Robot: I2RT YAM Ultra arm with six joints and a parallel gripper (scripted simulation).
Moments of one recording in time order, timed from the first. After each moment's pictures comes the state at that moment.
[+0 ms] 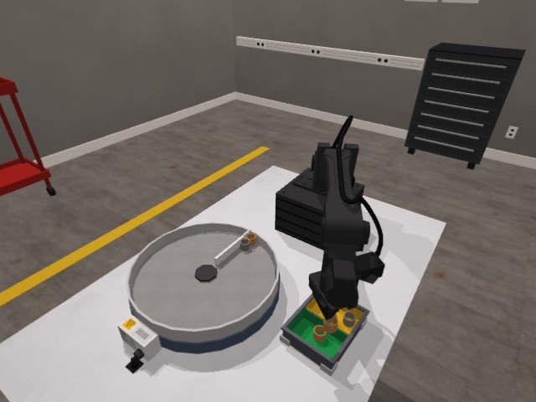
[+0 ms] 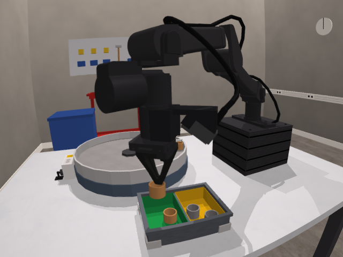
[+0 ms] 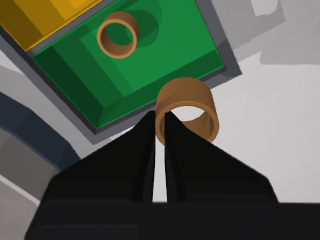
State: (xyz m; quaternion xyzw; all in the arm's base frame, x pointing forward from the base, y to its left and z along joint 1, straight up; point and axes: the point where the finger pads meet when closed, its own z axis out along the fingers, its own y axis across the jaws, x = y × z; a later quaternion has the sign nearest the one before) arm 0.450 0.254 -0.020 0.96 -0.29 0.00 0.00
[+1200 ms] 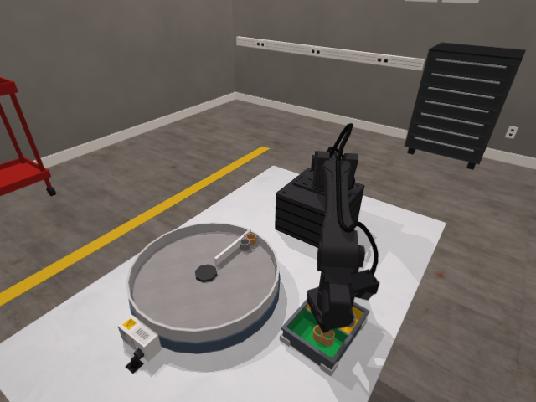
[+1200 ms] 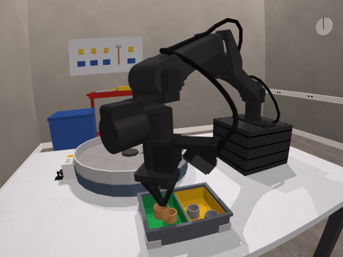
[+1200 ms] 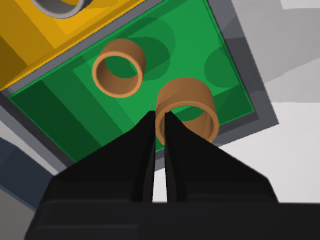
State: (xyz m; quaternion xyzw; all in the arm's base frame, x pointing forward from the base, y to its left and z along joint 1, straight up) arm 0.444 0.250 -0.077 0.96 -0.29 -0.01 0.01
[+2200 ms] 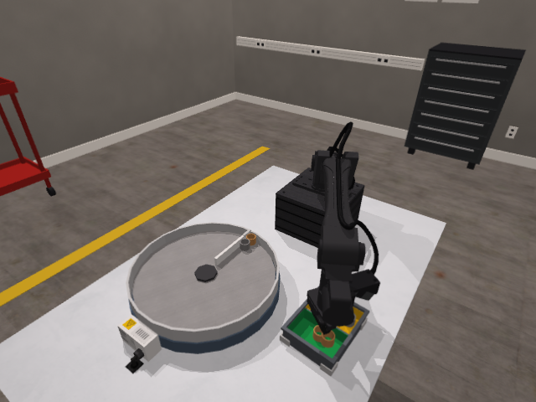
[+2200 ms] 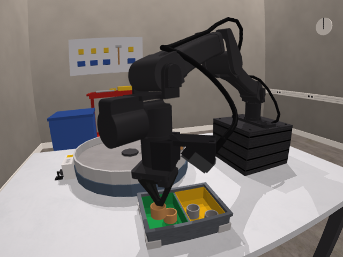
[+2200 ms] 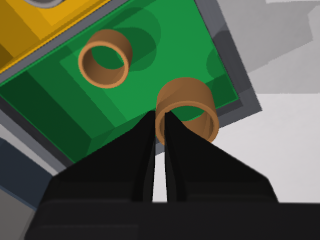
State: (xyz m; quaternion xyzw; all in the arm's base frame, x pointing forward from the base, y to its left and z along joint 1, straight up) arm 0.451 0.254 -0.072 0.96 -0.29 0.00 0.00
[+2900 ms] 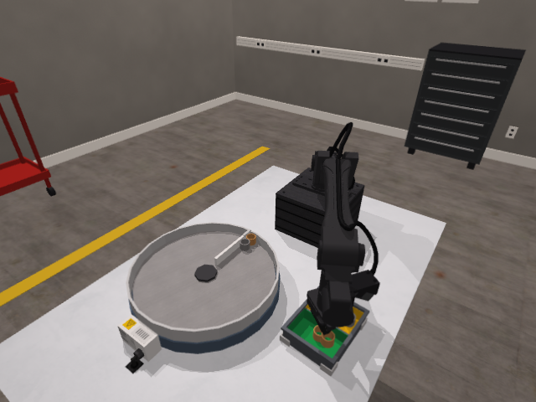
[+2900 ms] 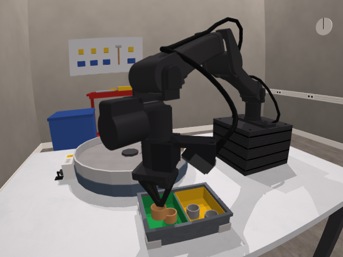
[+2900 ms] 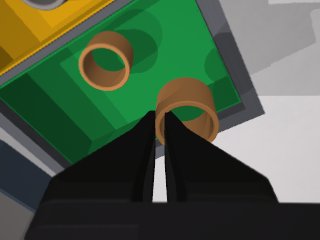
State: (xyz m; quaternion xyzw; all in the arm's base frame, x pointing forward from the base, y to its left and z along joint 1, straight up) arm 0.450 0.254 -0.074 0.96 -0.29 0.00 0.00
